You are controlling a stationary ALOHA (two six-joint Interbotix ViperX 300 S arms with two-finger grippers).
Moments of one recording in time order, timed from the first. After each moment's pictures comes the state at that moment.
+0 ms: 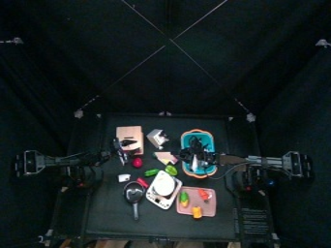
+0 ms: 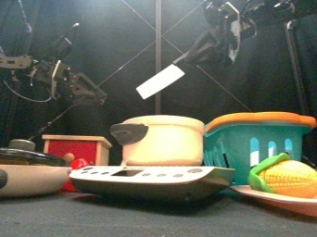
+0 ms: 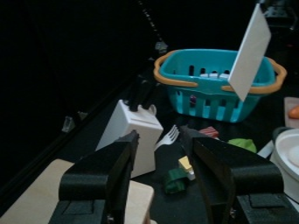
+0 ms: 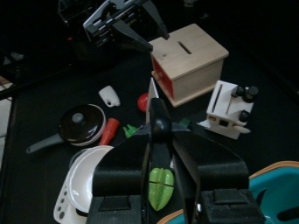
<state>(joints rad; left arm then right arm) 0.30 -0.49 1.22 -0.09 -0.66 0.19 -0.16 -0.49 0.73 -0.55 0.09 0.71</state>
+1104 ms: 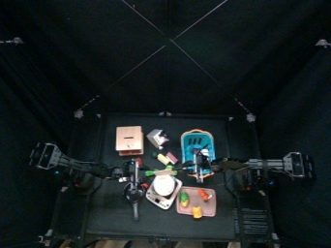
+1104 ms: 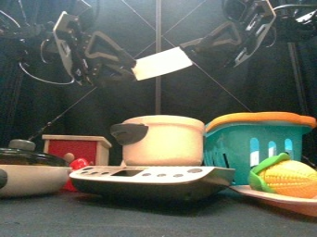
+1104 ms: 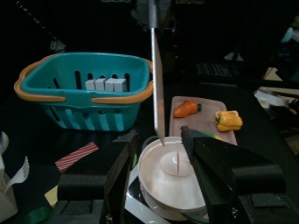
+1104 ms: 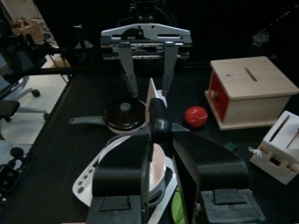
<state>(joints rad) -0.13 -0.23 1.00 -0.33 -0.69 0.19 -0.12 -0.50 0.91 -0.74 -0.31 0.71</state>
